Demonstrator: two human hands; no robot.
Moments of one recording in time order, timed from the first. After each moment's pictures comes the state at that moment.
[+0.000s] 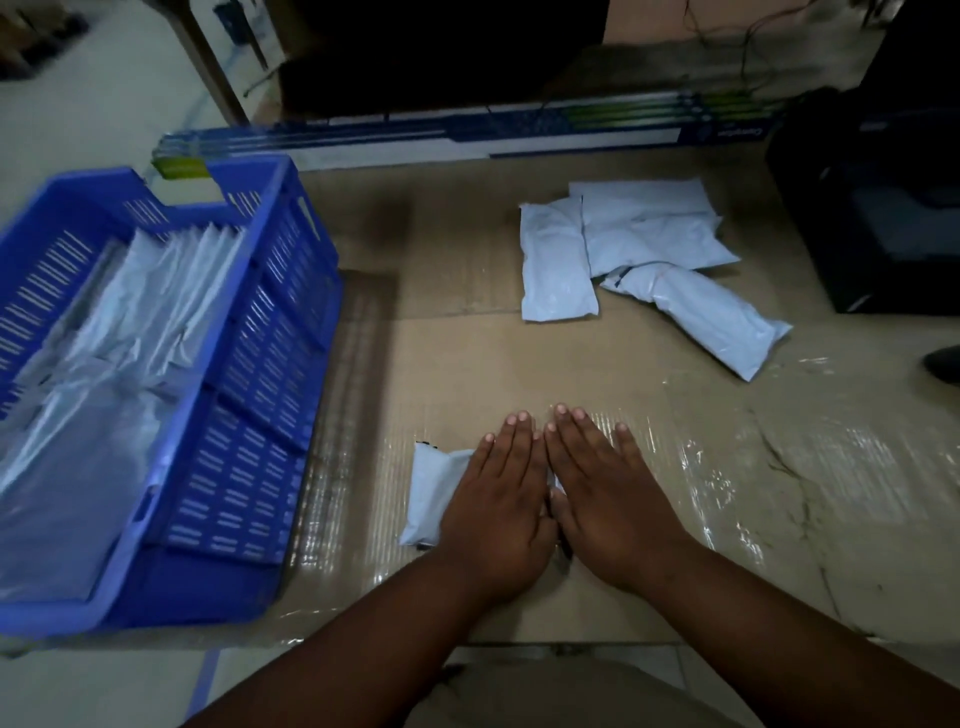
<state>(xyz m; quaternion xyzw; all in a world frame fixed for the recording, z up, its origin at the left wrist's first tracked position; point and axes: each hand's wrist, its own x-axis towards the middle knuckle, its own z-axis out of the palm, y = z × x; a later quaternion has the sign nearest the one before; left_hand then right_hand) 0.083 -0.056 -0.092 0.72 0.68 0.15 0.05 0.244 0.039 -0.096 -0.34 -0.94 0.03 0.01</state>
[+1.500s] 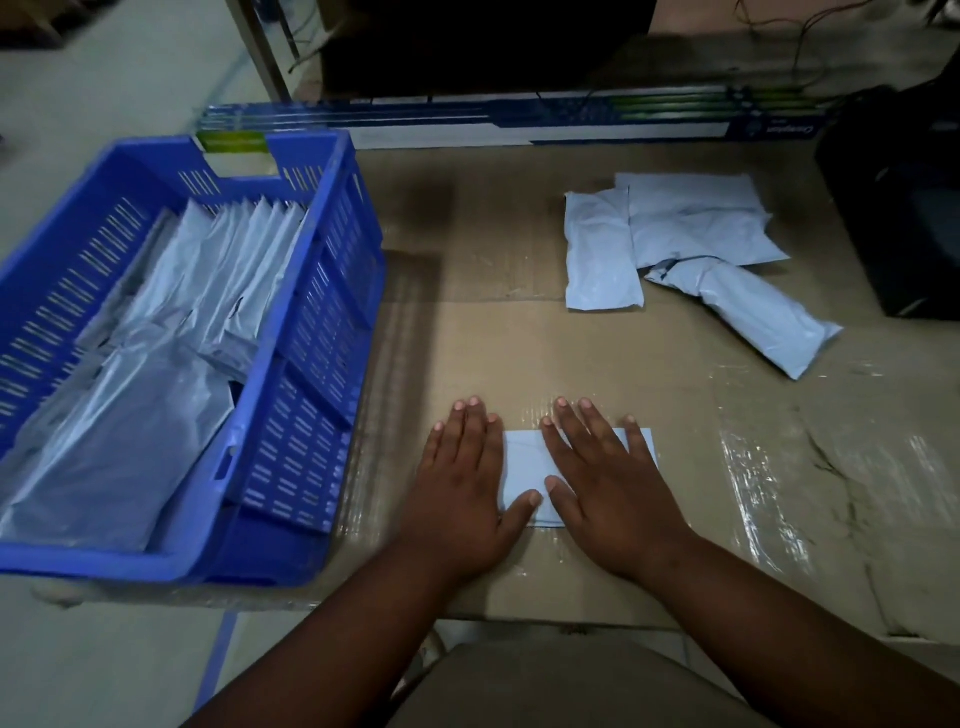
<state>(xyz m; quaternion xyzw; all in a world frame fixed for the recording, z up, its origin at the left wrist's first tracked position) 0.012 -0.102 -0.095 0.64 0.76 0.04 0.03 0.207 0.017 -0.087 -0.33 -0.94 0.05 -0.03</state>
